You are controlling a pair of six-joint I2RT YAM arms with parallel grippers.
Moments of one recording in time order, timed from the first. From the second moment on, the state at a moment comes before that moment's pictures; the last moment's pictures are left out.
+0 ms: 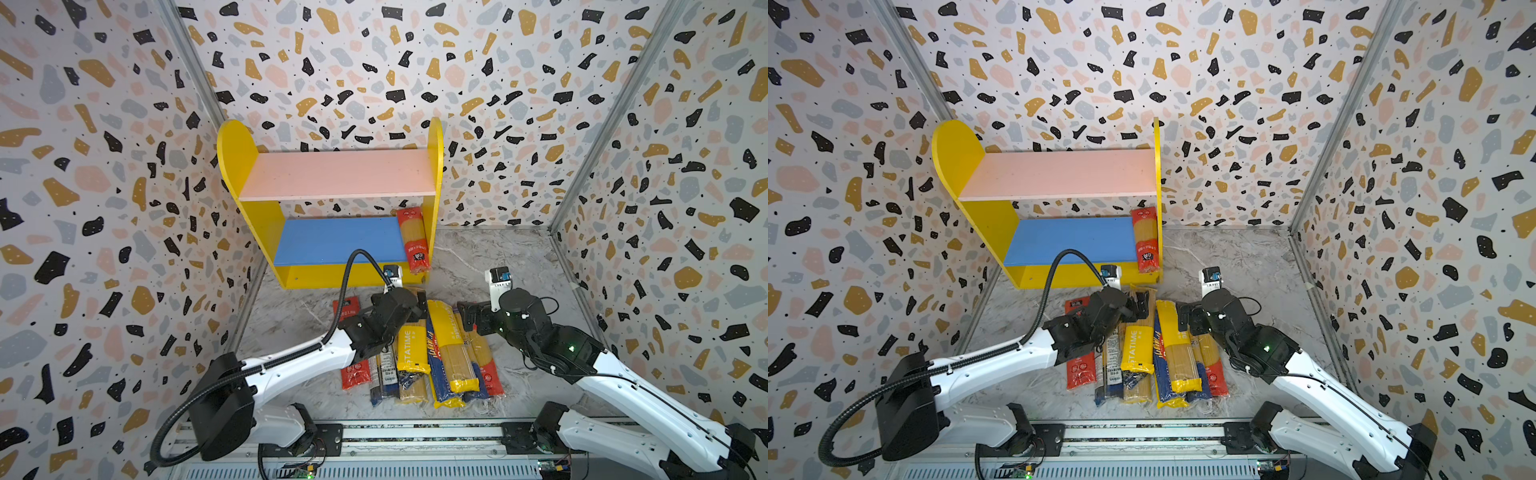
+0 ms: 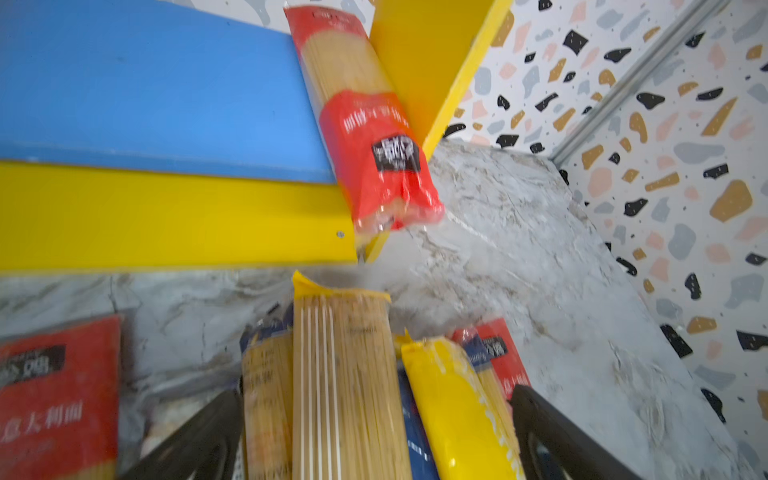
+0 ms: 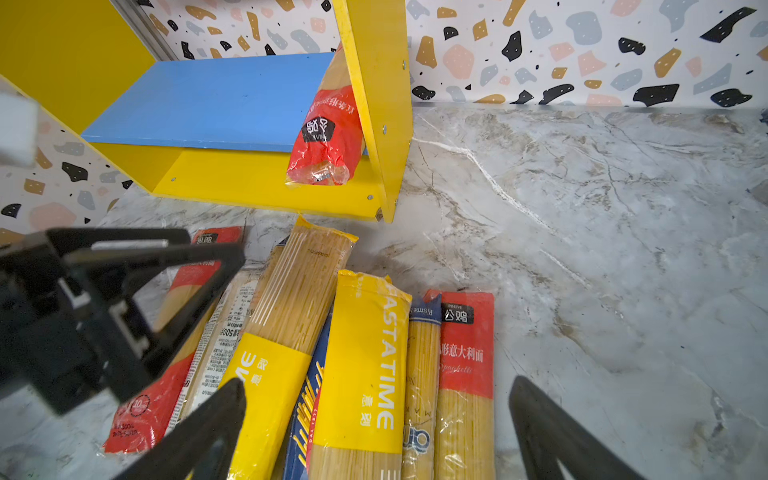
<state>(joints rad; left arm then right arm) -0.96 1.29 0.86 -0.13 -0.51 -0.66 0.86 0.90 0.94 -0.61 0.37 0.44</state>
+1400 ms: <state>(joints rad) -1.26 1.61 0.86 -0.34 -0.68 -0.94 1.34 0.74 0.91 -0.93 0.60 0.86</state>
